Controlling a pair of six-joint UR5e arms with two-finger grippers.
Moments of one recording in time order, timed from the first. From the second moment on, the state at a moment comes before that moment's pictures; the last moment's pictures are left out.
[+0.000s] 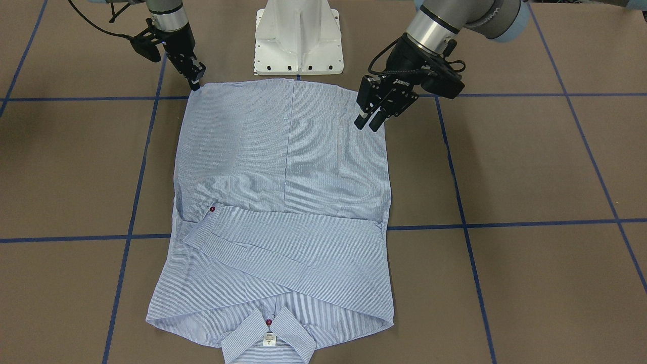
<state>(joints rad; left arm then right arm) -0.62 -1.90 -2.02 -2.09 -1.79 -1.65 0.01 -1.69 2.21 -1.26 1.36 2.28</state>
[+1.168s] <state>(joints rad) -0.33 -1.63 -2.03 -2.04 -1.78 -1.77 0.02 -1.73 2.25 -1.26 1.37 2.28</state>
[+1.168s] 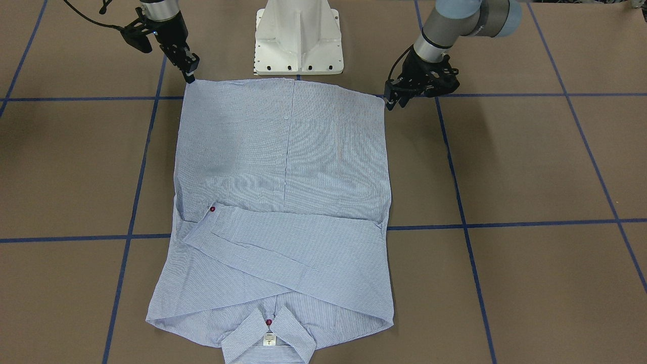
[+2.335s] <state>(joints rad) -0.25 -1.68 -1.99 -1.98 -1.75 -1.78 0.02 -1.73 2.25 -1.26 1.37 2.28</state>
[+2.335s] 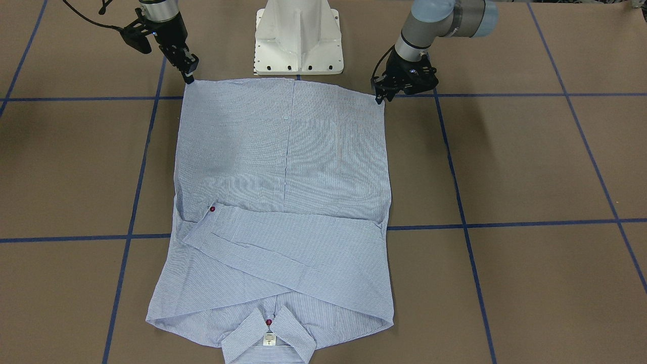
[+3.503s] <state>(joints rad) -0.25 -1.69 -1.98 -1.98 -1.75 -1.79 0.02 -1.73 2.25 -1.26 1.37 2.28</state>
